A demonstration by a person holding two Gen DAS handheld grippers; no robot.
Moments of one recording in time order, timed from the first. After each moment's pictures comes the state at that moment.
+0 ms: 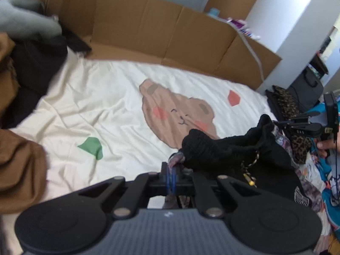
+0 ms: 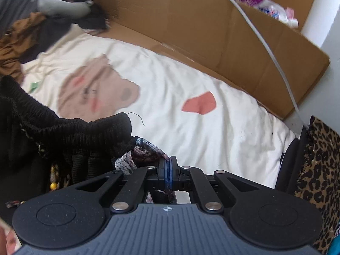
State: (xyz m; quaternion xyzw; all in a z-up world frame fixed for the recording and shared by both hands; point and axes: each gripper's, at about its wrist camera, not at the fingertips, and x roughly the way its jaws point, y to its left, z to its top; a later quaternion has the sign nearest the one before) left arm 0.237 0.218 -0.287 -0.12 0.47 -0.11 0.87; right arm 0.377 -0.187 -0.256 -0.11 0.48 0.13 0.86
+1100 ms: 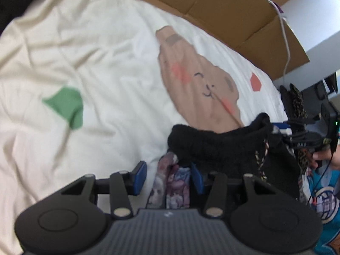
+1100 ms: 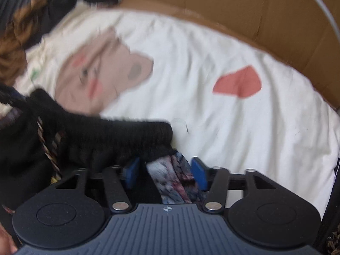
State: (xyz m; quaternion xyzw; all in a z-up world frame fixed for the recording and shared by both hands) left arm 0.283 0.234 -0.389 -0.23 0.54 -0.12 0.80; right arm 0.429 -0.174 -0.330 -0.08 0.54 0.21 0.81
